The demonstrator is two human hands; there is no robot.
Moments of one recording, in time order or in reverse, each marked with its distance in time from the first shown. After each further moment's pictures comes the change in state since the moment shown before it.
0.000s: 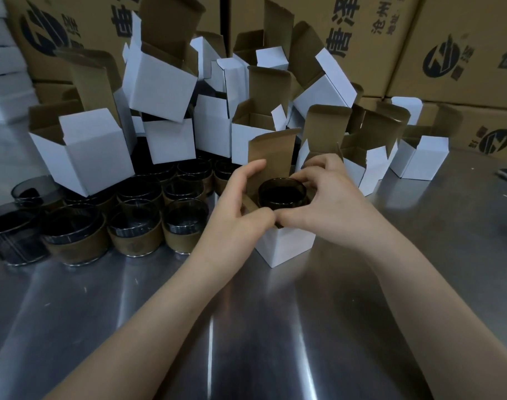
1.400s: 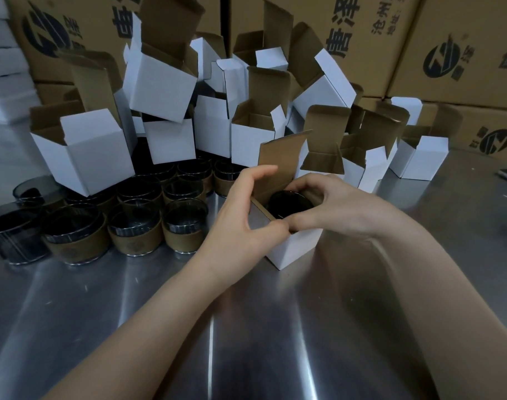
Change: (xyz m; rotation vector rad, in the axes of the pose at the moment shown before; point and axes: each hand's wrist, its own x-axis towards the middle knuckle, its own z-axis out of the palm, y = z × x) left_hand -0.006 0.001 0.001 0.149 -0.087 0.147; right_hand 0.003 0.008 -0.017 0.206 -0.334 0.198
